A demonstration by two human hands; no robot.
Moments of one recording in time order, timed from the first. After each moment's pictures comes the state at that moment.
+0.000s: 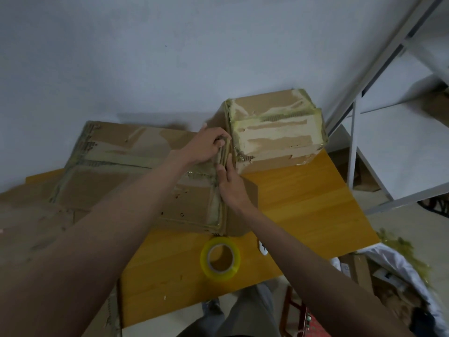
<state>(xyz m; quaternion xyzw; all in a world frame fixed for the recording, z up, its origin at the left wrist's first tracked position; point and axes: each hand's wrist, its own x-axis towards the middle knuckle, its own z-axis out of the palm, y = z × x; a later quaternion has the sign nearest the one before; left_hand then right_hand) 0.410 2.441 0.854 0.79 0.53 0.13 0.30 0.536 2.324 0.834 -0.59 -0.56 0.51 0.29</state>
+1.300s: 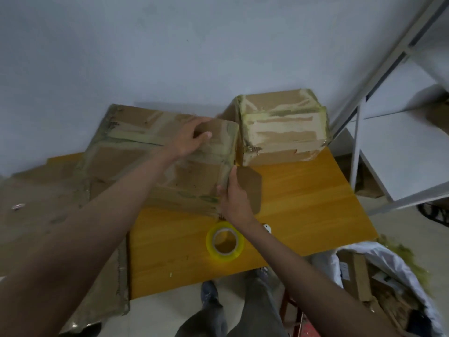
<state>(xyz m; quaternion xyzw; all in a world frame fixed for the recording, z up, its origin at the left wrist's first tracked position) 0.347 2.373 0.886 0.72 0.60 0.20 0.29 0.524 2.235 0.850 -0.62 -0.60 0.46 0.19</state>
